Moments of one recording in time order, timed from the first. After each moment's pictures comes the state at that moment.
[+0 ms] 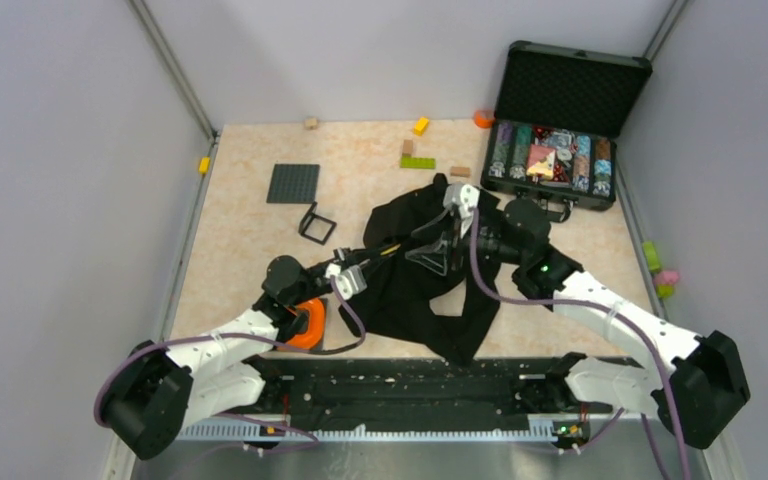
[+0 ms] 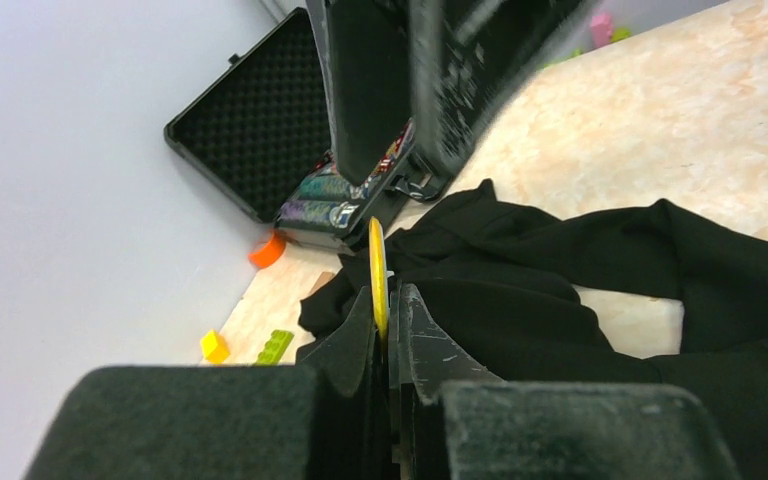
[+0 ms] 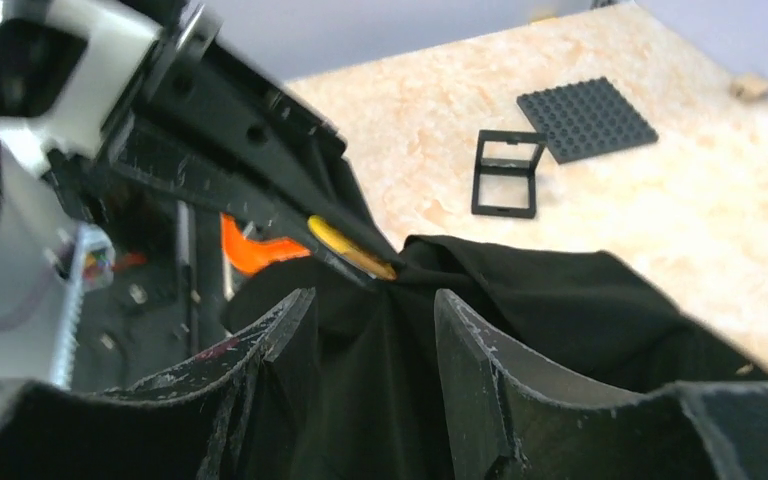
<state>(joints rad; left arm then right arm) -0.63 1.04 0.33 0.93 0.61 0.46 0.63 1.09 0.78 0.23 -0.63 0.11</state>
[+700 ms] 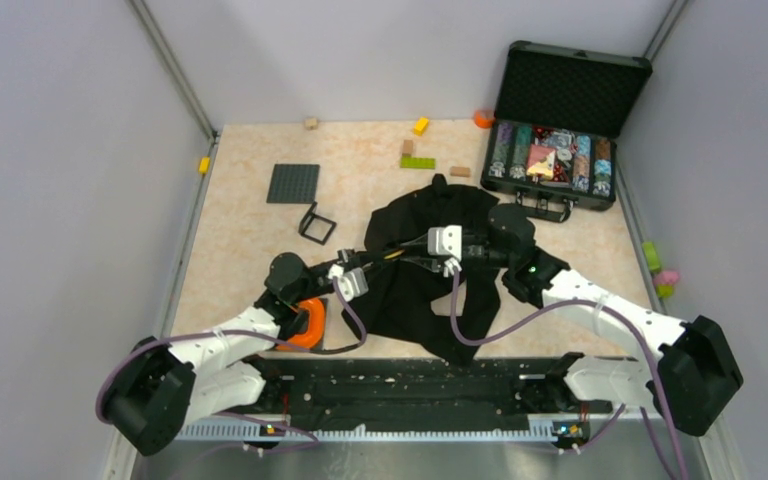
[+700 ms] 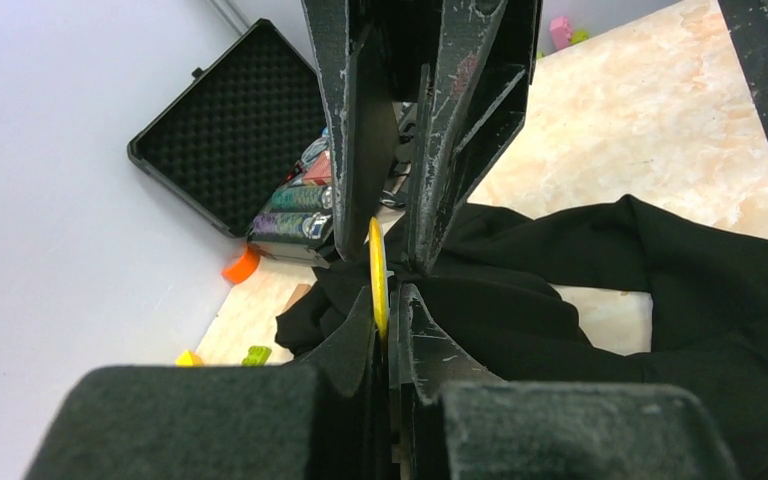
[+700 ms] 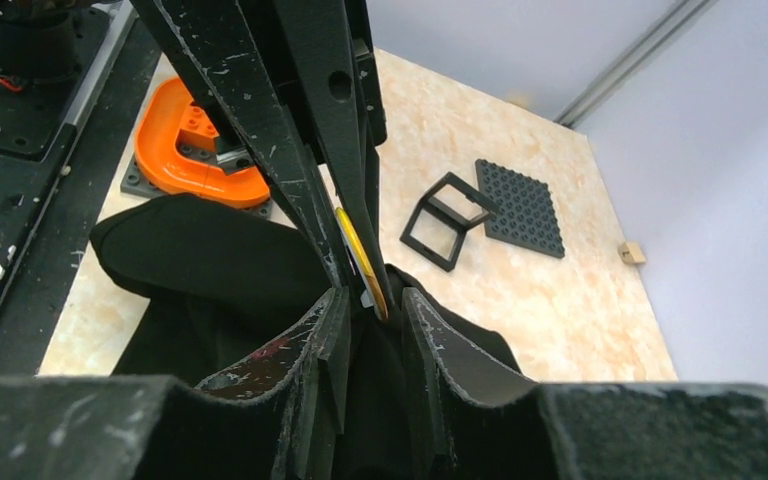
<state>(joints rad) -0.63 1.06 0.34 0.91 0.69 0.47 0.71 1.15 0.74 0.27 -0.76 -0.59</state>
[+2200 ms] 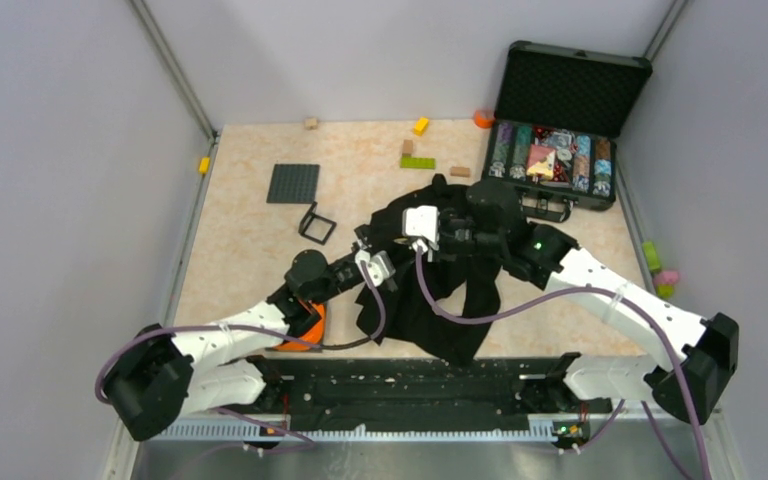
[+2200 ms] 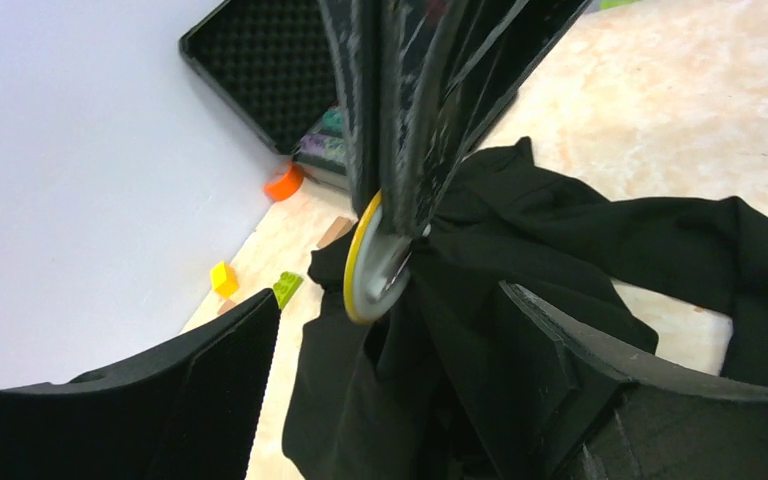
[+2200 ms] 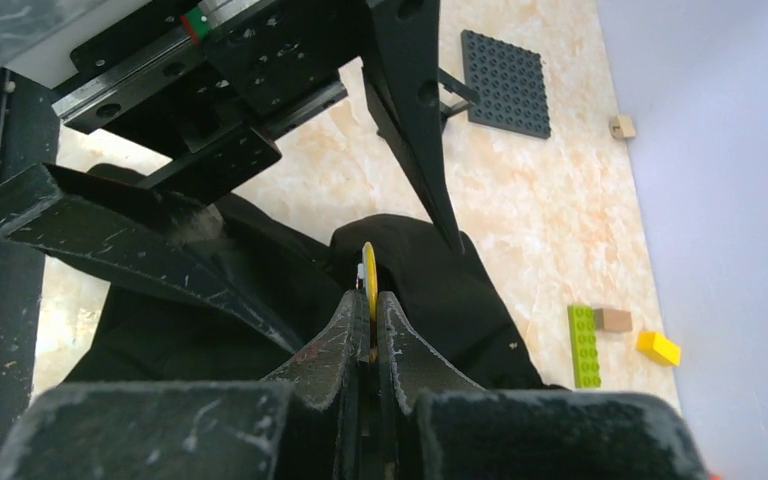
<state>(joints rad) -0.78 1.12 0.44 0.76 0.30 0.50 0.81 1.20 1.11 -0.34 -0.44 -0.70</state>
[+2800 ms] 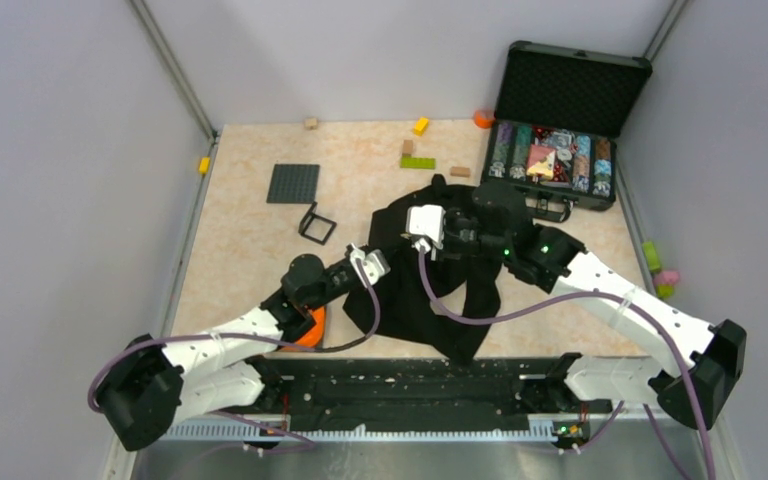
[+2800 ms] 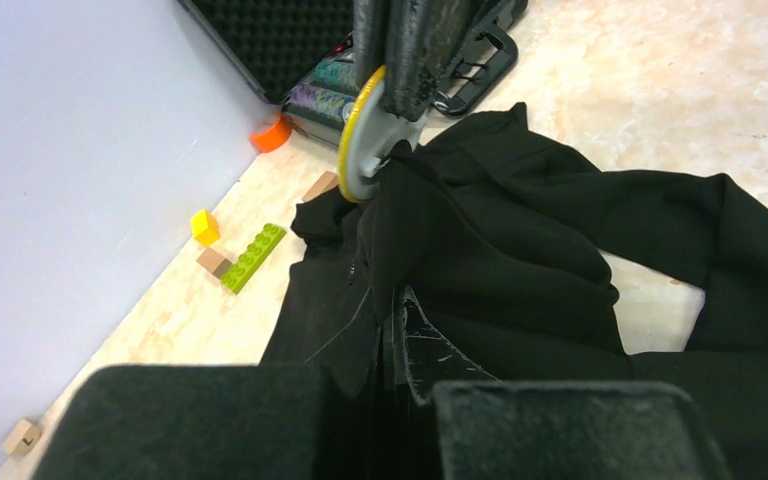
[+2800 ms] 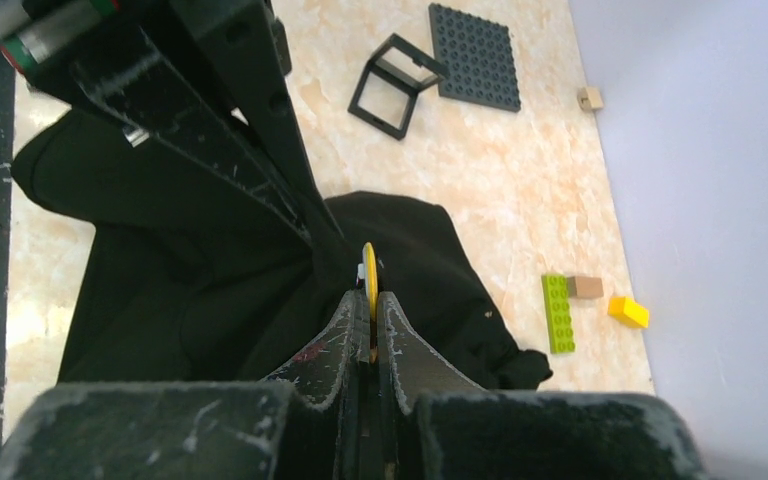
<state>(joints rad) -0.78 1.06 0.40 0.70 0.23 0.43 0.81 1.16 1.10 -0.35 -0.37 -0.71</state>
